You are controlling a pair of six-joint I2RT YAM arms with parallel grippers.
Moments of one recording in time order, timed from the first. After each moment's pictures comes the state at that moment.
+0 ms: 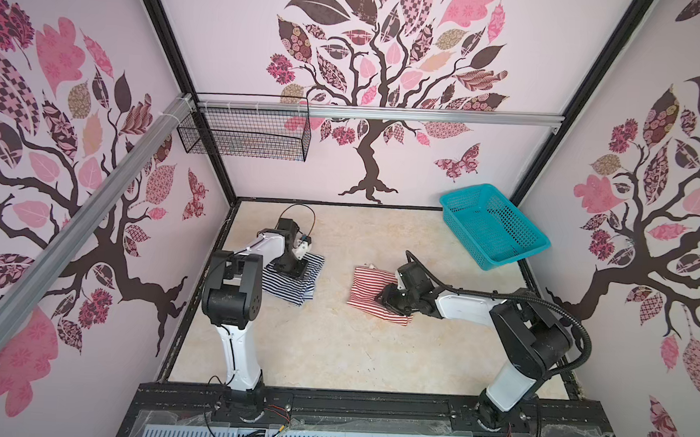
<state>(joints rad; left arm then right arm) -0.12 1.95 1.33 -0.79 0.18 0.26 0.60 1.71 0.82 -0.01 -0.28 0.96</state>
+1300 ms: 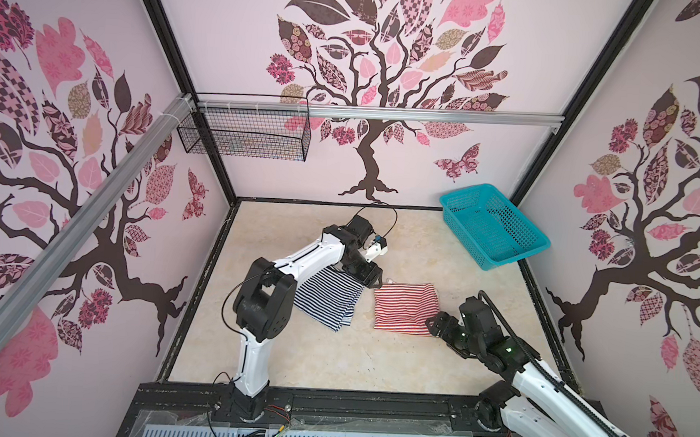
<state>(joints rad) -0.57 2.03 1.66 -0.89 0.43 0.09 0.48 0.73 0.40 -0.56 -0.08 1.01</state>
